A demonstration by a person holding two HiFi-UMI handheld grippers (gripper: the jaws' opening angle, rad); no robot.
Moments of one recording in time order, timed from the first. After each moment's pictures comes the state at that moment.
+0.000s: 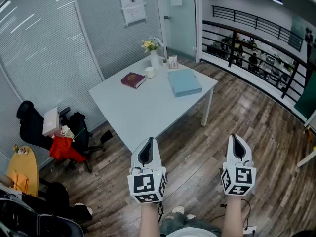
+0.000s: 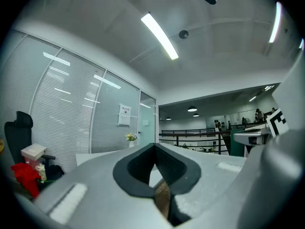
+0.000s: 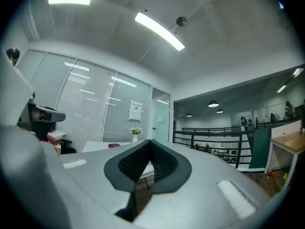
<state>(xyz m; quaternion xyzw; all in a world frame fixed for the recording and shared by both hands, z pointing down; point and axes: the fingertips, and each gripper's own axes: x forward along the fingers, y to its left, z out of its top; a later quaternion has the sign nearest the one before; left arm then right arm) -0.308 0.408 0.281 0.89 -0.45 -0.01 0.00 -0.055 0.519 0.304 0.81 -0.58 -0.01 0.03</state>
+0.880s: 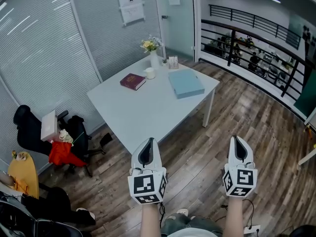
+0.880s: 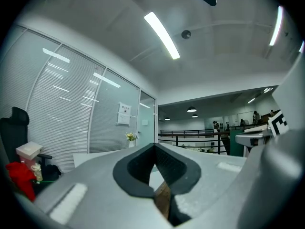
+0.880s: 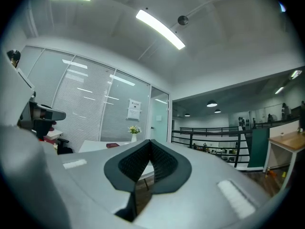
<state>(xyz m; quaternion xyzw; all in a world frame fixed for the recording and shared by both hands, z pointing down) -0.323 0.361 0.288 0.90 -0.44 -0.01 0.01 -0.070 0.485 0.314 0.82 -0.57 -0.01 0.03</state>
